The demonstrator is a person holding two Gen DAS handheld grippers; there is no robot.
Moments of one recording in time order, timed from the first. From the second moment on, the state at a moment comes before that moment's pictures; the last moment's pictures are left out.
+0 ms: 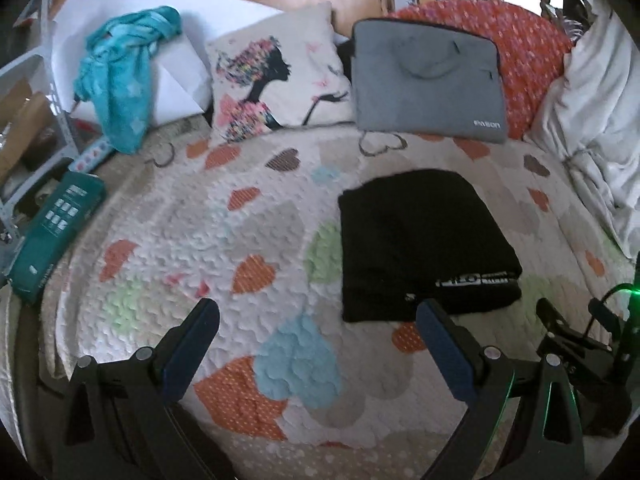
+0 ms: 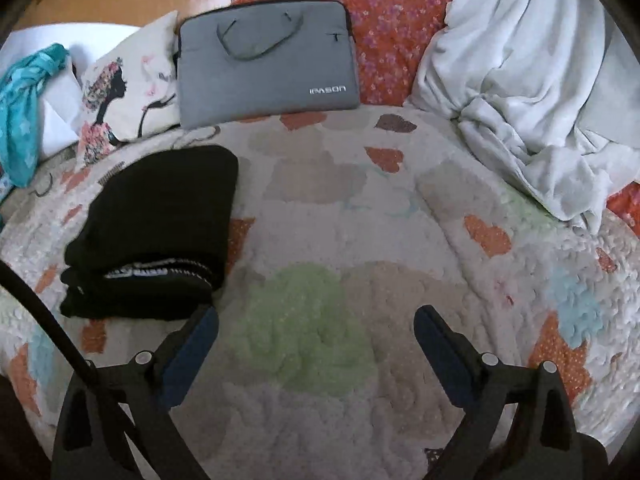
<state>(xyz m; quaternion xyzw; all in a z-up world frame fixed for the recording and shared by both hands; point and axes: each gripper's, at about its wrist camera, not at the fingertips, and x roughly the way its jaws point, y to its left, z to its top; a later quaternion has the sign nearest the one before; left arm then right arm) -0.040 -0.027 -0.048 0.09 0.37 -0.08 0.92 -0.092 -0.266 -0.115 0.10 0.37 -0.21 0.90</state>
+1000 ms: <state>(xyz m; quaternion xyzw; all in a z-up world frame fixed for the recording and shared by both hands) -0.031 -0.025 -0.060 0.07 0.40 -0.10 0.91 -0.081 -0.258 -0.135 0.09 0.41 -0.19 0.89</state>
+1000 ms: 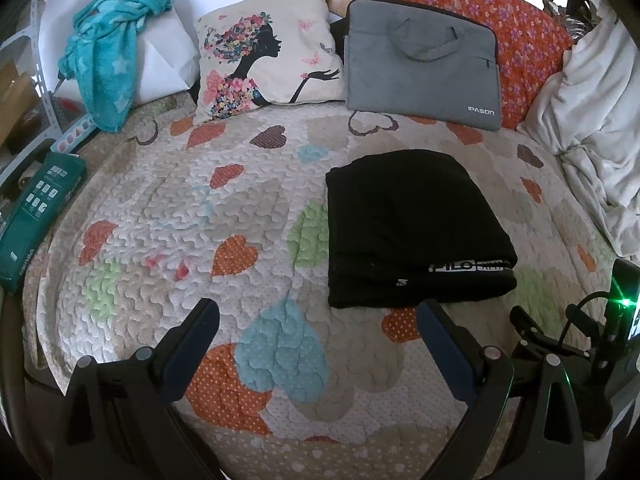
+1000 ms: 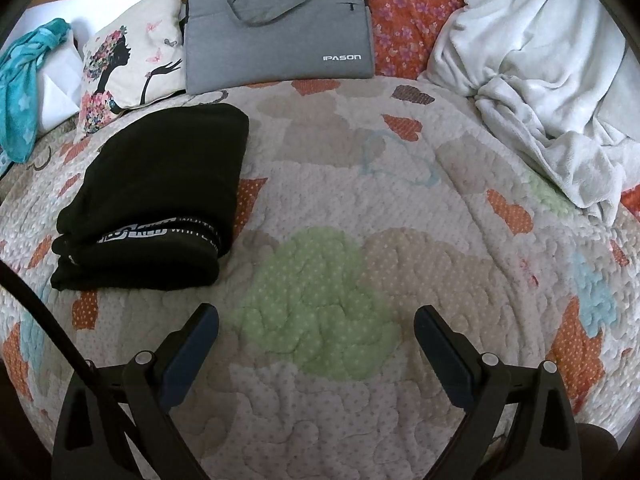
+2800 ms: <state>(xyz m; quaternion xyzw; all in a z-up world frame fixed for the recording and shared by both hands) 0.190 -0.056 -0.127 -0.10 0.54 -0.32 0.77 0.126 -0.299 -0.130 0.29 0.47 0.08 0.83</state>
